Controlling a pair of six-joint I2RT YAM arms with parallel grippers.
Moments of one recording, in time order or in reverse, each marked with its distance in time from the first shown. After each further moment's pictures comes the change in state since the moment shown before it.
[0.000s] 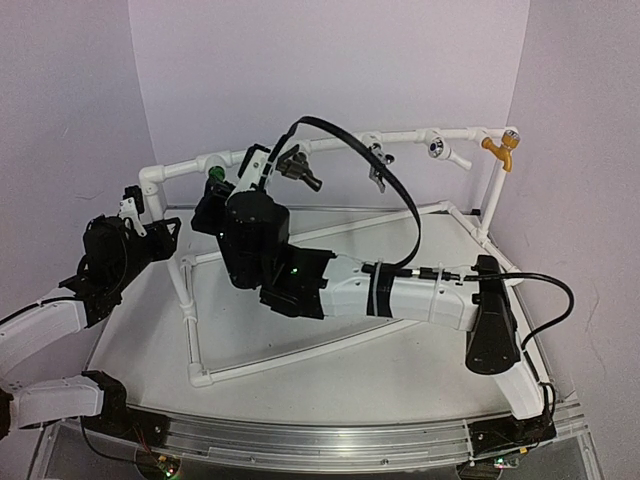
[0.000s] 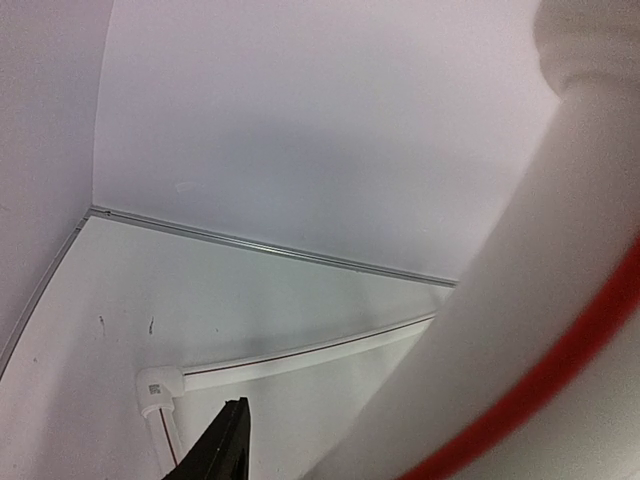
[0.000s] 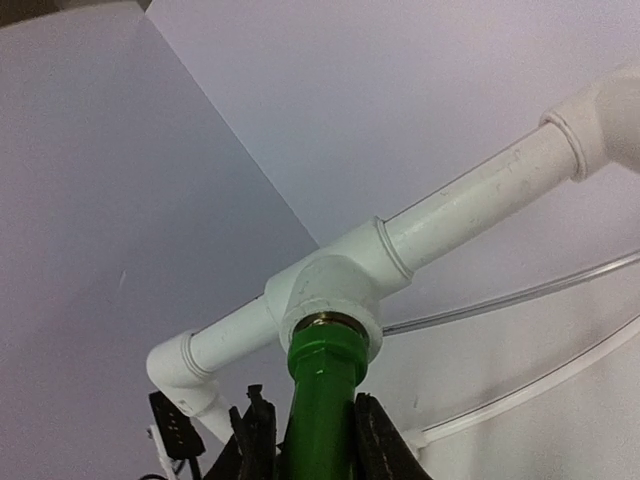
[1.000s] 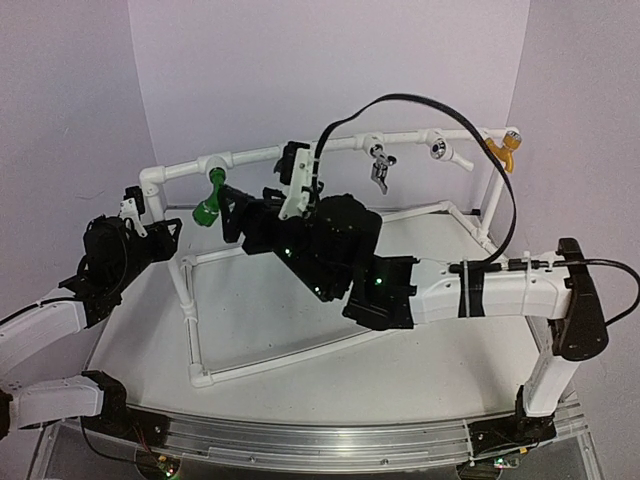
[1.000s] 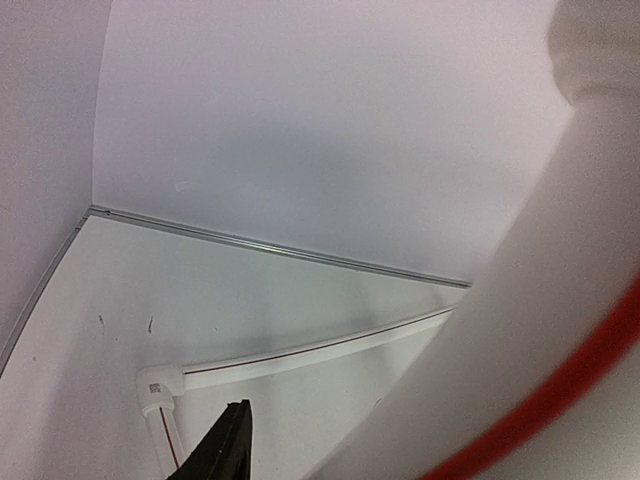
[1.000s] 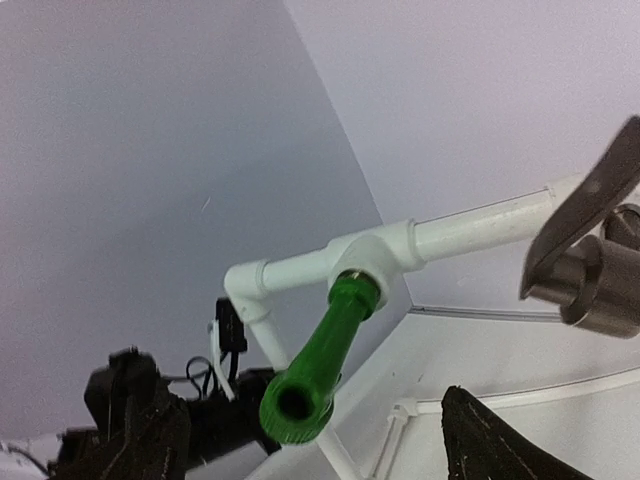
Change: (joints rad) left arm -0.006 -0.003 0.001 -0.010 0.000 0.000; right arm 0.002 -0.444 -0.628 0.183 -0.291 -0.123
